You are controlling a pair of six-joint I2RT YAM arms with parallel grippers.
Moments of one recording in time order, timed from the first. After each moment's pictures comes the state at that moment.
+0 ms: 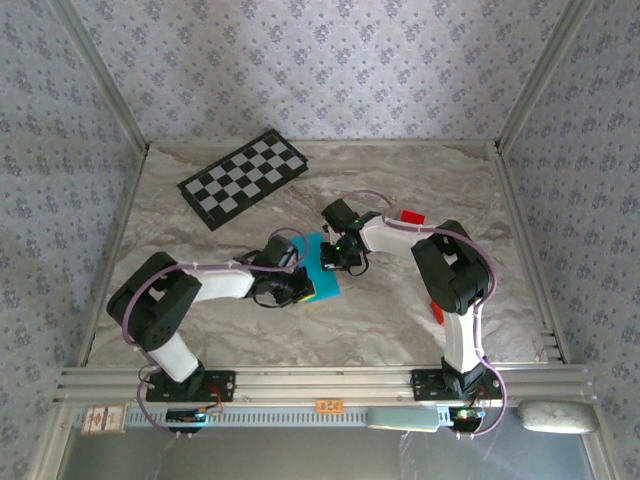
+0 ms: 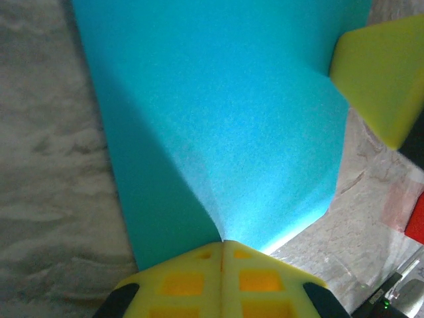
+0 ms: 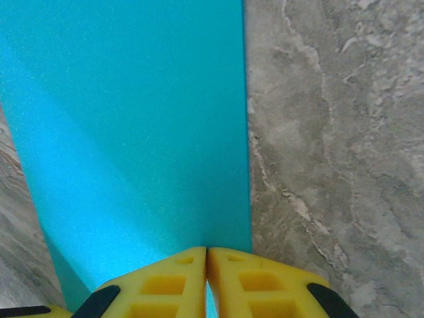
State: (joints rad) left arm -0.73 1.63 0.69 -0.06 0.38 -1.06; right arm 0.65 1.99 1.25 -0.55 -0.24 0.49
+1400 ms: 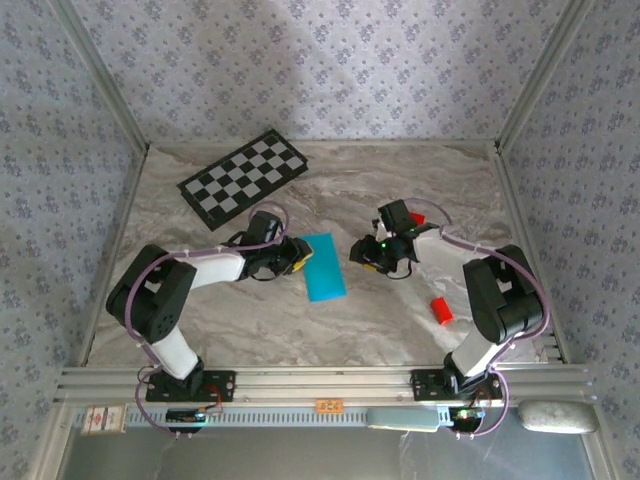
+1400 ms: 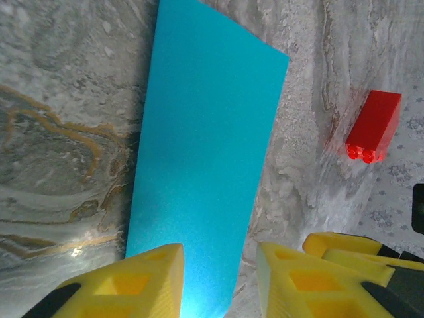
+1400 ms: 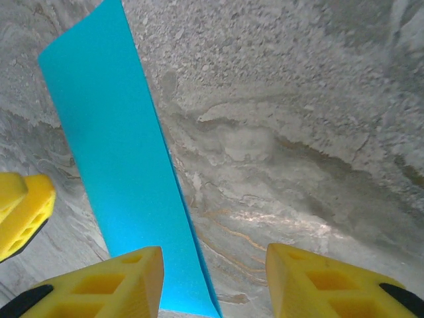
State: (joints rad) left arm -0.56 1.68 0.79 0.10 0.39 -1.21; right arm 0.41 1.64 0.91 -0.36 -0.44 0.67
